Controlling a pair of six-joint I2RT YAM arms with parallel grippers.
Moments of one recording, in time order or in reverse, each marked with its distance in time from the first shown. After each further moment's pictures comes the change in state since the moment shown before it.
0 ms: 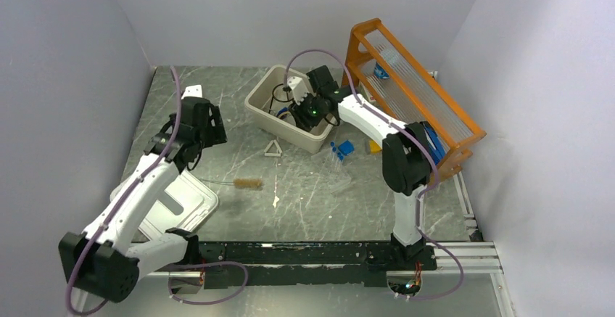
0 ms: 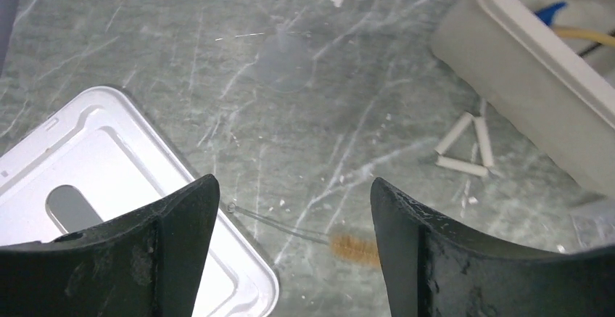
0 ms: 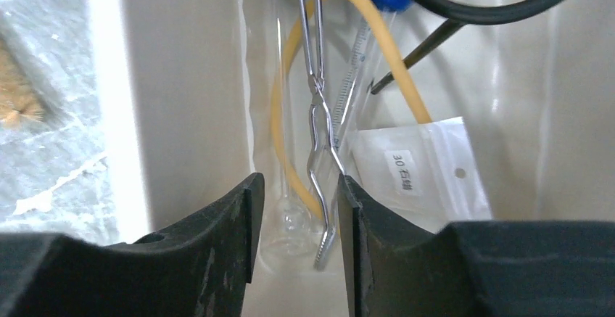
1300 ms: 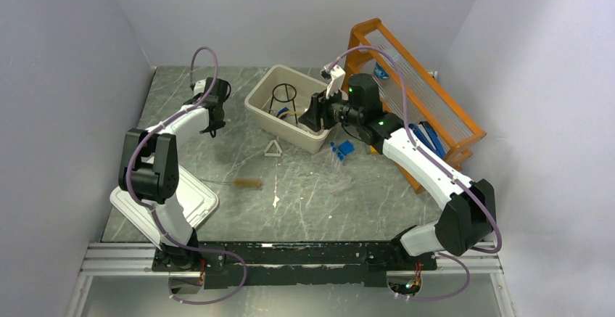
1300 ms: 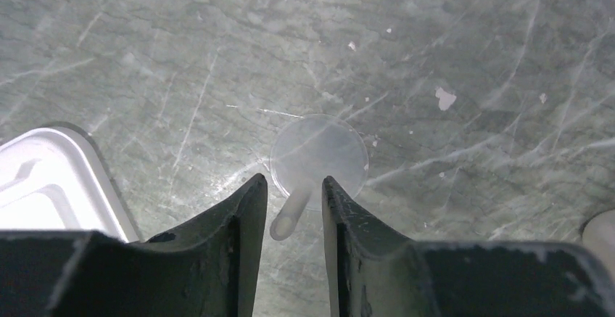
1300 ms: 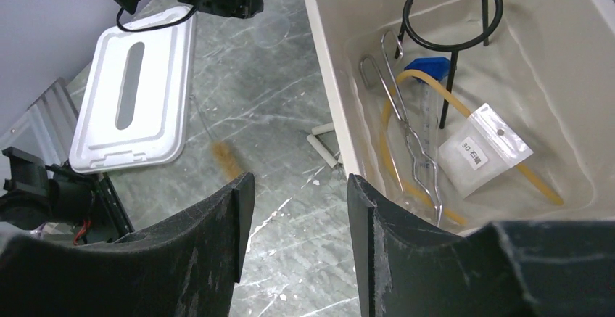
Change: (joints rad) left arm 0.158 0.734 0.235 0.189 -0.130 -0.106; right arm -0.012 -0.627 -0.467 0.399 -0.070 0.520
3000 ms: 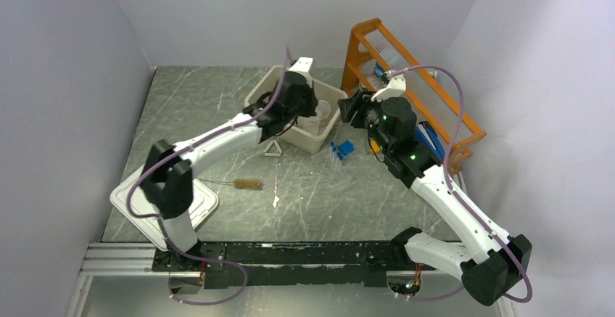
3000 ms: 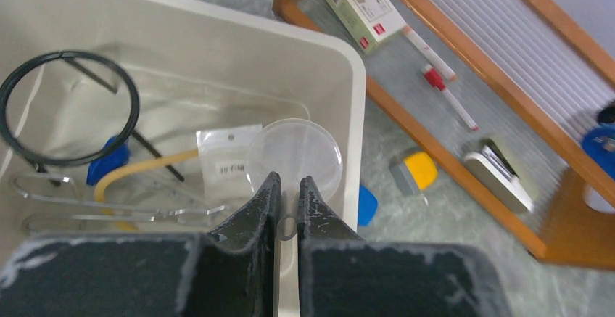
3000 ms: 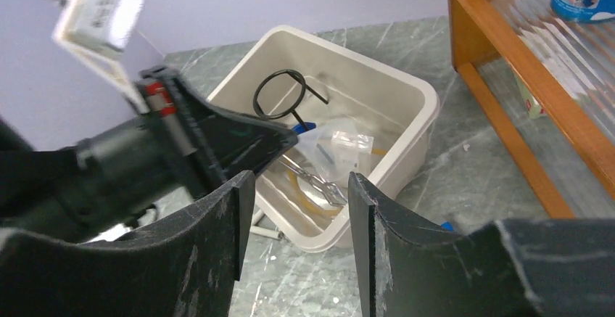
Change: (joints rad) left arm -0.576 -0.066 0.224 0.340 0.336 0.088; right arm 0.000 -0.366 -0.208 0.080 0.618 0.282
